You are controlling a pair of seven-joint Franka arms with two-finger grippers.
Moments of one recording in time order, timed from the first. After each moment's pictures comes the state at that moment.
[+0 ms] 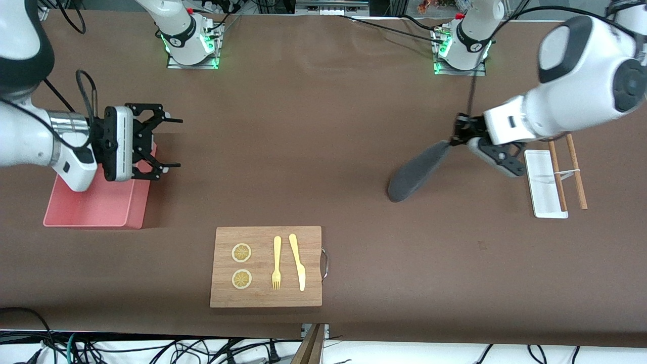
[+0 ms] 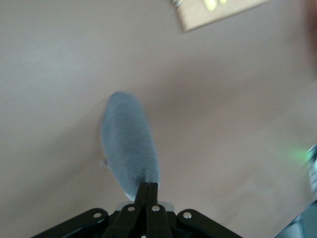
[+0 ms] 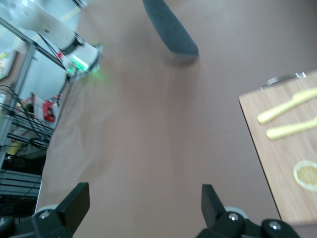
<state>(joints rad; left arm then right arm) 0.28 0.15 -0.59 -1.74 -0.36 1.80 0.13 -0.06 0.42 0.19 -1.30 0.64 1.43 -1.23</state>
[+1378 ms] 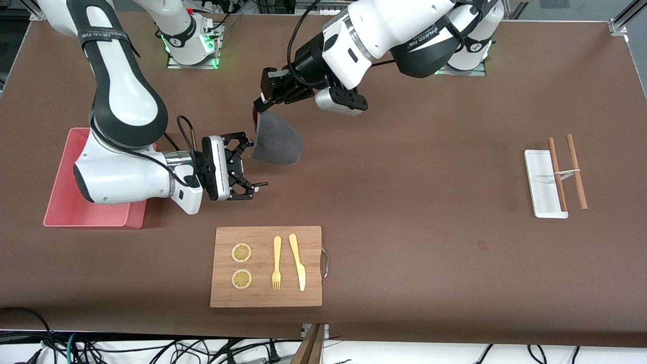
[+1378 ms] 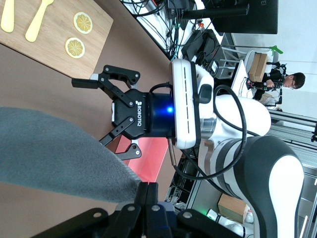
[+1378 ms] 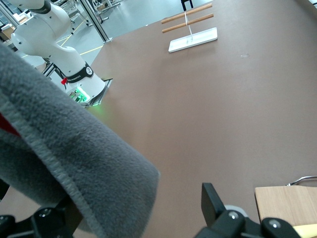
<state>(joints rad) -0.28 0.39 -0.60 -1.38 -0.44 2.51 -0.98 0.13 0.55 0.20 -1.39 0.83 1.71 -1.44</state>
